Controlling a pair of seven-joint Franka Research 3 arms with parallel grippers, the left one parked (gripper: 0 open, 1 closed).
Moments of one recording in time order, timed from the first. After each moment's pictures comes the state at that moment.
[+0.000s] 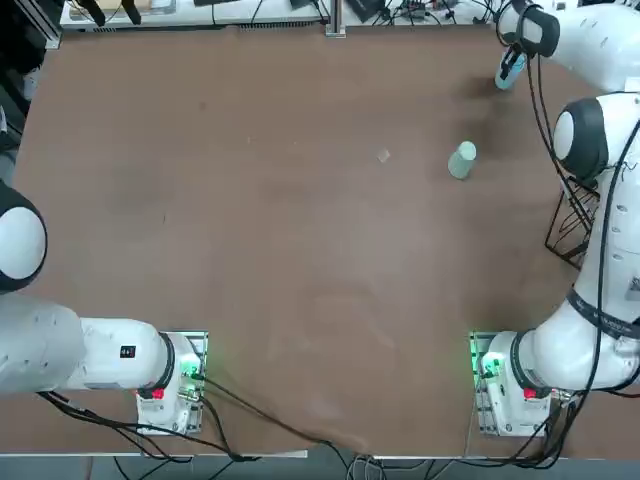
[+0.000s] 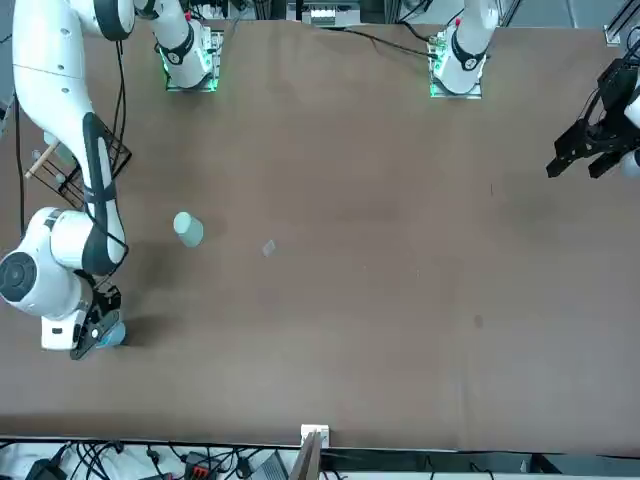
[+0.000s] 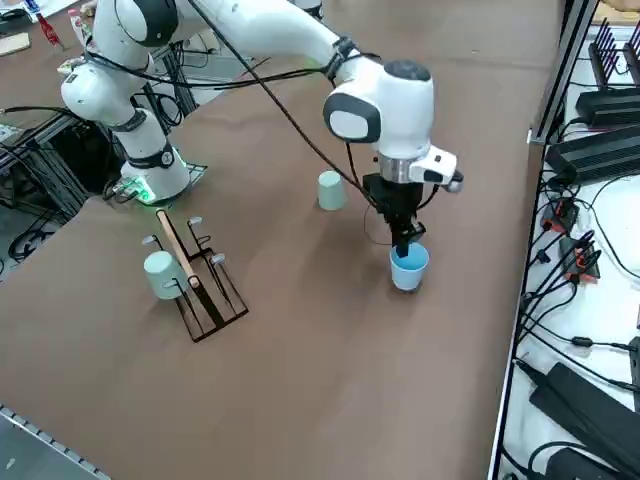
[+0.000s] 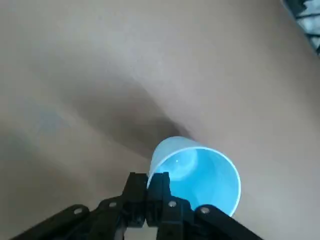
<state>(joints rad) 0.08 0.76 -0.22 -1.36 0.03 2.19 -0.91</state>
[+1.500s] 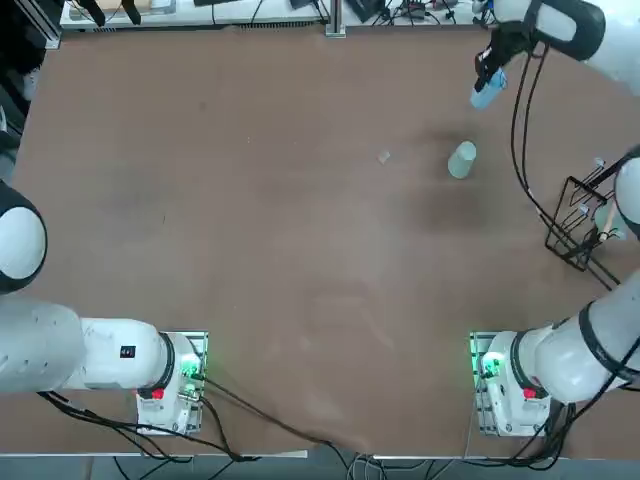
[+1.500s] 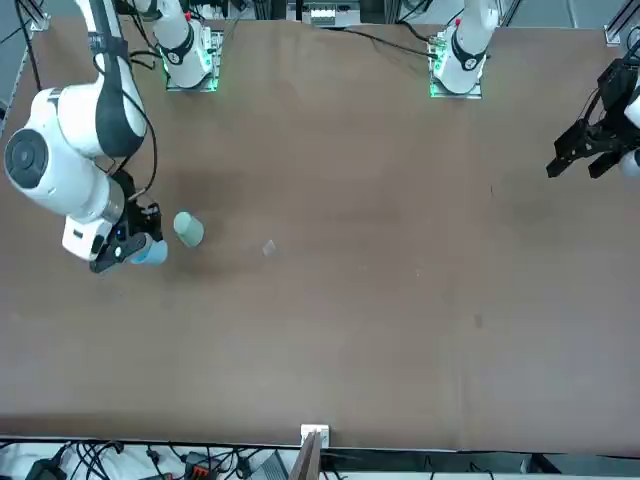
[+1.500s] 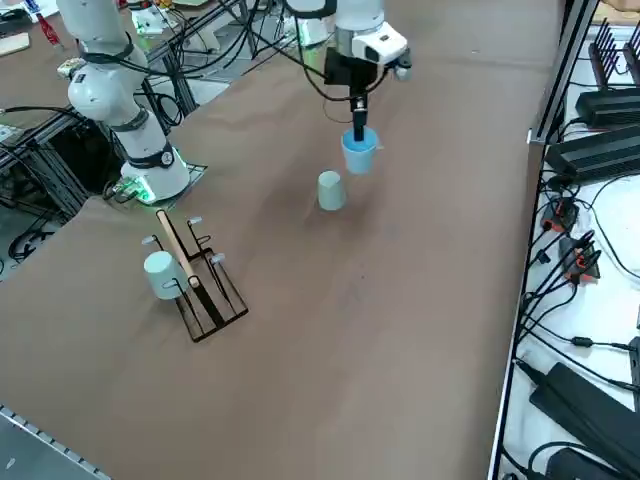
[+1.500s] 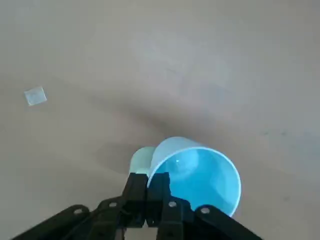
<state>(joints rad) 0.33 0.19 -0.21 -1.89 0.08 2.03 -0.29</state>
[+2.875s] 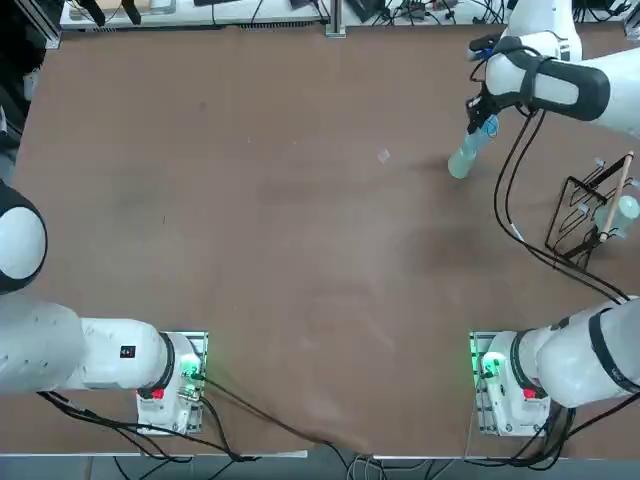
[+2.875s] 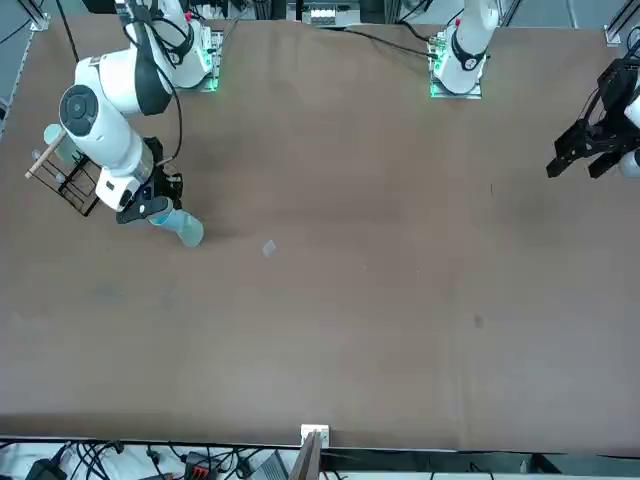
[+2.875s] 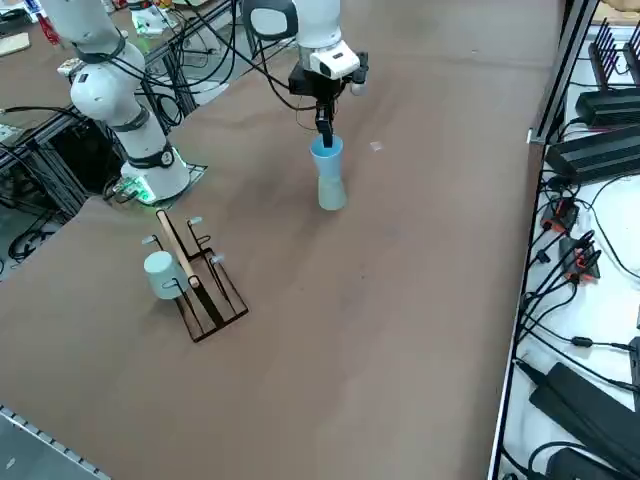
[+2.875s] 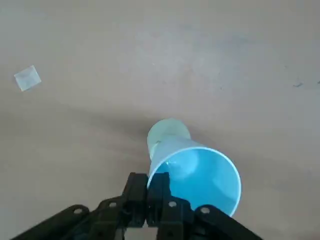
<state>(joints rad) 0.40 0.03 -0.21 -2.22 0.02 2.23 -0.09</state>
